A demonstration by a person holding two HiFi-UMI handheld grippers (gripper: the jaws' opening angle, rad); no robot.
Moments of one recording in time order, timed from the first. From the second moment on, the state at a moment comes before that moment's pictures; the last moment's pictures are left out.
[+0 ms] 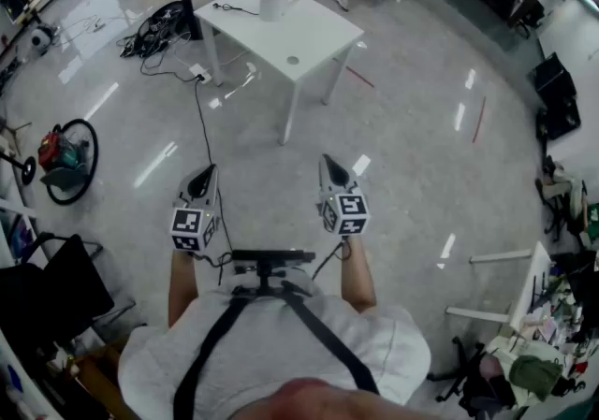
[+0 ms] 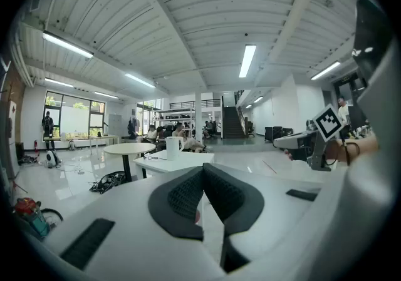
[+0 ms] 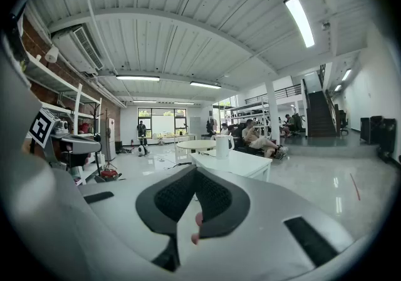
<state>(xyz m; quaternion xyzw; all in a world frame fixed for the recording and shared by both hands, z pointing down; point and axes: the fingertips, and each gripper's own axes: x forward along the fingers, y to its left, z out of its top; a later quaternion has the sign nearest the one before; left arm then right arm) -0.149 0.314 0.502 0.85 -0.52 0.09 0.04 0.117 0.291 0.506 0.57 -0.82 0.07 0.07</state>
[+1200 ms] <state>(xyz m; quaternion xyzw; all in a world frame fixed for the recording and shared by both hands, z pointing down) -0.123 0.306 0.507 0.84 -0.53 0.09 0.05 0.138 0.279 0.525 0.55 -0.83 0.10 0.06</state>
